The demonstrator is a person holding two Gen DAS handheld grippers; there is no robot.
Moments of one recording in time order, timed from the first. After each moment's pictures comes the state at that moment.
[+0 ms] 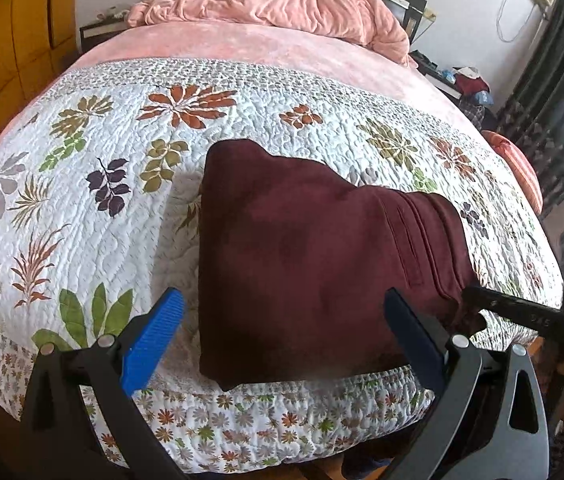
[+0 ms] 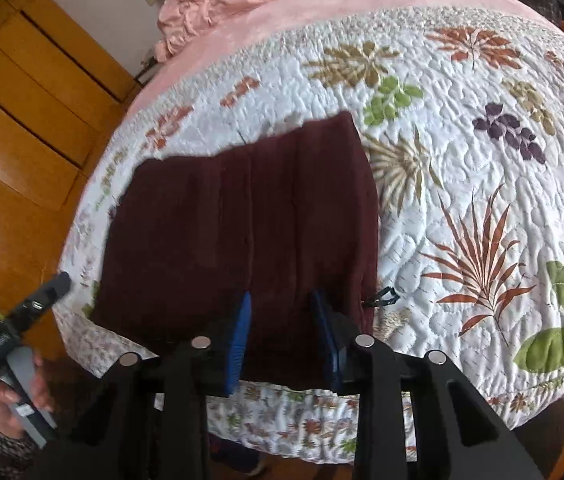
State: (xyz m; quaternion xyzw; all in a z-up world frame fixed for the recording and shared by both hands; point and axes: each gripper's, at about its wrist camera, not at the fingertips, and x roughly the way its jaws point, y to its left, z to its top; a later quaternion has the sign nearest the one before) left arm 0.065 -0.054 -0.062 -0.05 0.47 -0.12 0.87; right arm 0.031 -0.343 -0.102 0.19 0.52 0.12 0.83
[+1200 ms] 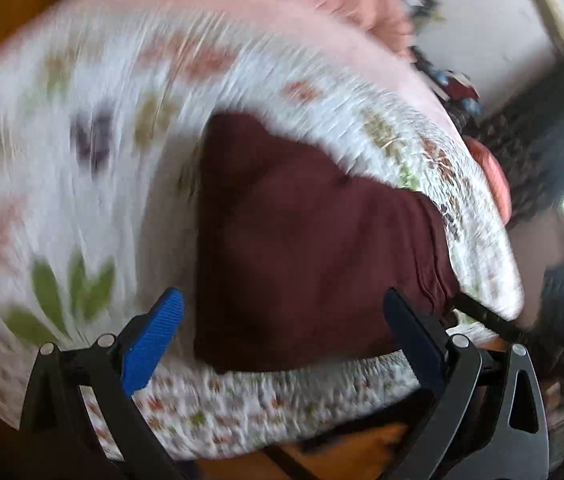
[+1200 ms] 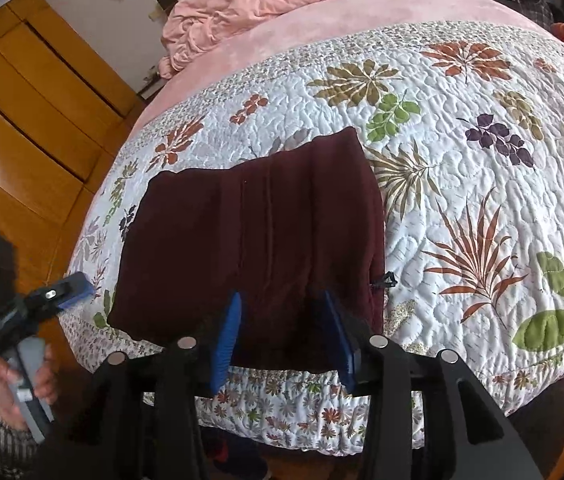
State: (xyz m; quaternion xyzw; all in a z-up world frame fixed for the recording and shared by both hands) left arm 0.096 -0.005 -0.089 -0.19 0.55 -0.17 0.80; right arm 0.018 -0.337 -0.090 0.20 0.50 0.11 0.84
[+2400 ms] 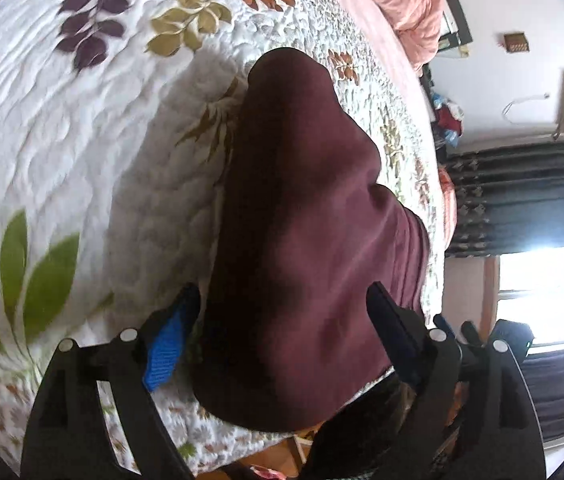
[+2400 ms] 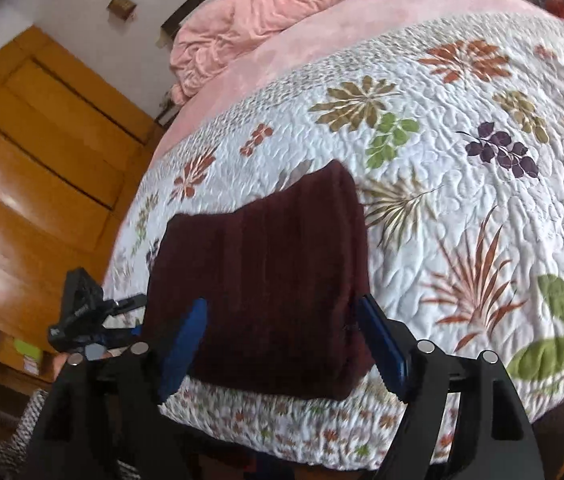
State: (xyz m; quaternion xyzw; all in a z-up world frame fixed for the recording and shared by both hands) left arm 0.138 0.026 -0.152 -0.33 0.60 -0.21 0.70; right arm 0.037 -0.382 -0.085 0.27 0.47 0.14 0.83
